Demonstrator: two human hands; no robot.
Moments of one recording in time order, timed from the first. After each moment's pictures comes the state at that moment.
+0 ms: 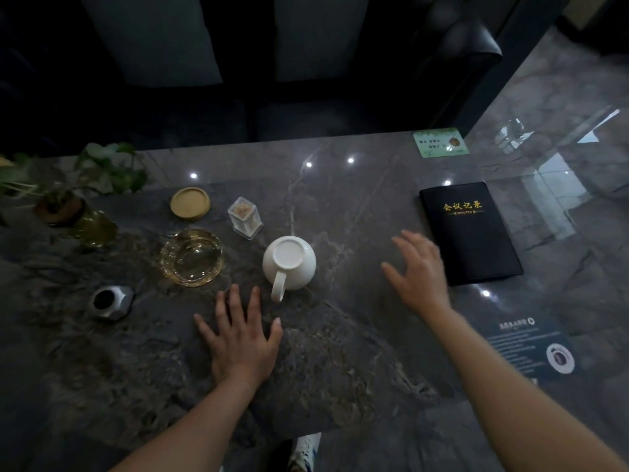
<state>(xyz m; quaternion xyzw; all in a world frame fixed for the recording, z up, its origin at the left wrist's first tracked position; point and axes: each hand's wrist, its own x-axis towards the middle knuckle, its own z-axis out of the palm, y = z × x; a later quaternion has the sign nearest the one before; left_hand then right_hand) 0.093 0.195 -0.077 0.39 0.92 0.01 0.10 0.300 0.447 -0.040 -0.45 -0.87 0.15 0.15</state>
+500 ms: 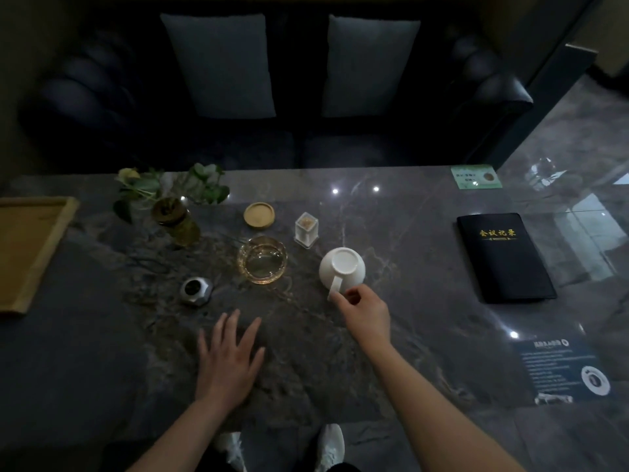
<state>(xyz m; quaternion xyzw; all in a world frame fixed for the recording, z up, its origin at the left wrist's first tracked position) 0.016 0.070 -0.044 0.43 0.89 0.00 0.15 0.172 0.288 -0.011 -0.56 -0.71 0.41 0.13</state>
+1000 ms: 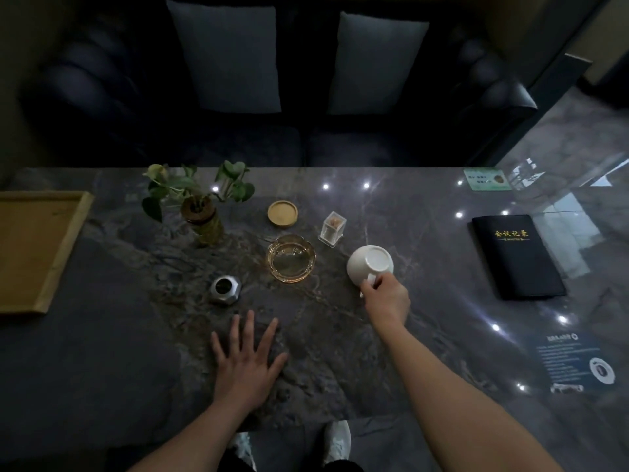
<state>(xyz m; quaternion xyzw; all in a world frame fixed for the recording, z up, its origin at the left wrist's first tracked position) -0.014 0.039 -0.065 0.44 0.88 -0.03 0.20 0.123 0.285 -0.008 -0.67 -0.67 0.28 0.11</state>
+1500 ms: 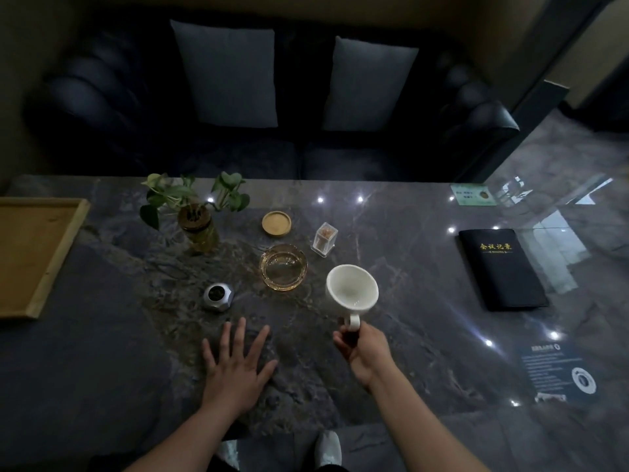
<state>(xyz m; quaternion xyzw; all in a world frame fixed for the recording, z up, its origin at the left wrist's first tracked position) -0.015 0.038 -0.073 0.42 0.88 -0.03 0.20 0.144 0.228 -0.003 -0.59 -0.18 0.75 0.24</state>
